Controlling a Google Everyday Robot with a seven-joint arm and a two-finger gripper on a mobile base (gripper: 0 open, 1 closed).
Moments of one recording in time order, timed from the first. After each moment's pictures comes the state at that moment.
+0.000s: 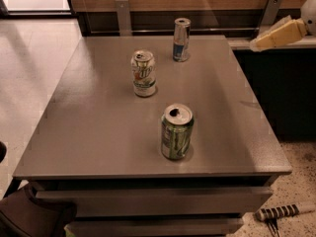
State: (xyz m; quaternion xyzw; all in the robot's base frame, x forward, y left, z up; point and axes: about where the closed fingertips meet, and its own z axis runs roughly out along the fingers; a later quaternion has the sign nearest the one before) arm 0.632 -0.291 1.016 -0.39 0.75 -0.03 0.53
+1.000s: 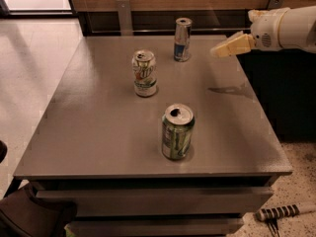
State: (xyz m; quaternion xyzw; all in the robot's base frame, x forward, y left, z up) arm 0.698 -0.217 0.948 -0.38 0.74 0.10 0.54
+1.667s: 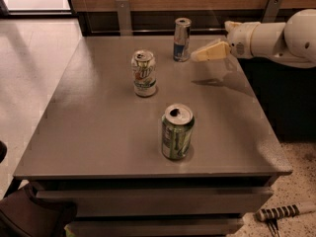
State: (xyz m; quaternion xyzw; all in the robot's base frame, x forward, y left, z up) arm 0.740 -0.170 0.909 -0.37 0.72 0.17 0.56
